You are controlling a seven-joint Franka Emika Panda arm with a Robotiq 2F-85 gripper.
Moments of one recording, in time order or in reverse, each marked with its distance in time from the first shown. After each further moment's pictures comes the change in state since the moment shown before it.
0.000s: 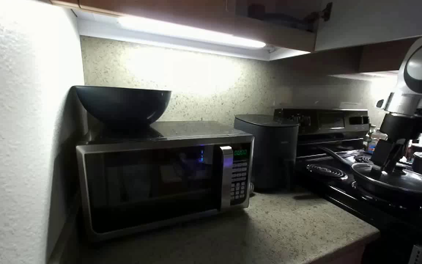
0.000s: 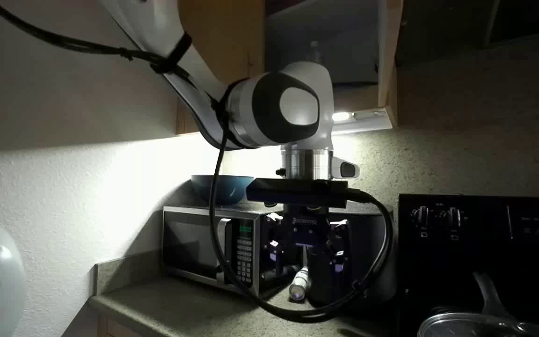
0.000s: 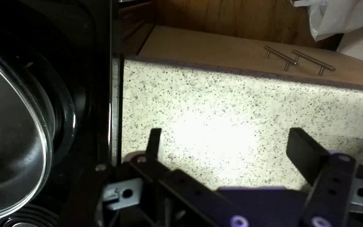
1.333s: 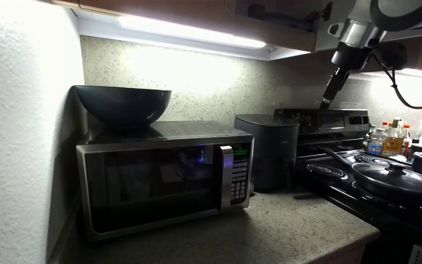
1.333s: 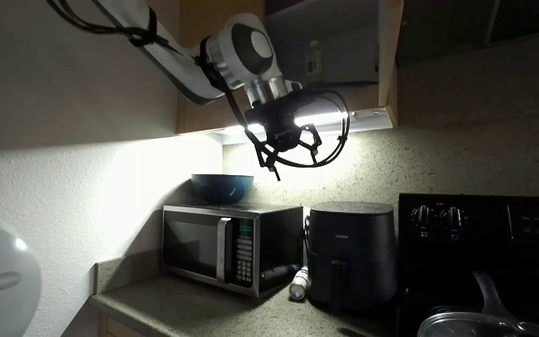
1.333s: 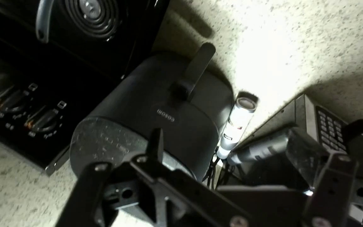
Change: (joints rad) arm 0.076 0.012 0.254 0.323 -0.171 0.043 0.000
